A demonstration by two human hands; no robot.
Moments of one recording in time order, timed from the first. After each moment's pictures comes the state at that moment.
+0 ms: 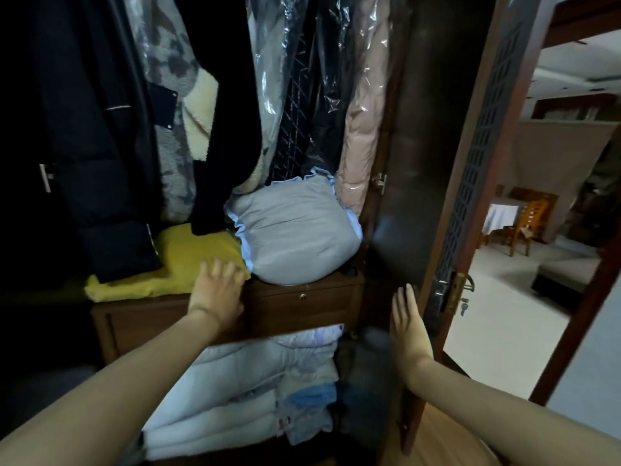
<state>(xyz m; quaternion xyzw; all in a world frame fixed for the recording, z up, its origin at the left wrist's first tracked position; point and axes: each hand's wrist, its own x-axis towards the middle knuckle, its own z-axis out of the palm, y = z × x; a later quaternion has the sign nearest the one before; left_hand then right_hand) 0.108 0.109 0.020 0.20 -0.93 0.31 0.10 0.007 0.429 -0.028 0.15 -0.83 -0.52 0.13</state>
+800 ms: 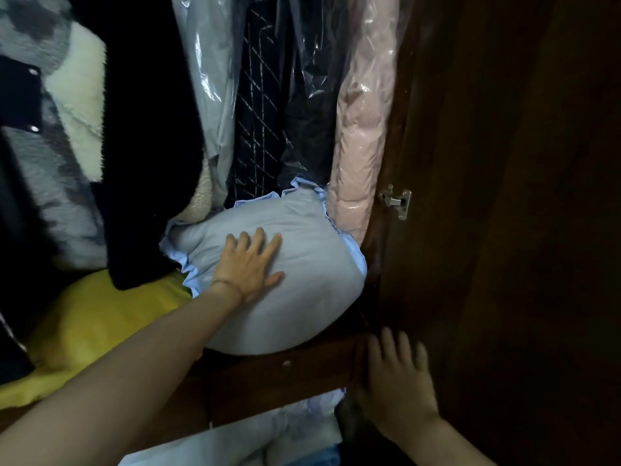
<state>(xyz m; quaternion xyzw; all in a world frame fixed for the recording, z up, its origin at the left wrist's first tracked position) -0.214 0.051 0.053 0.08 -0.94 0.26 0.22 -0.173 0.349 -0.028 0.19 -0.98 -0.08 0.03</state>
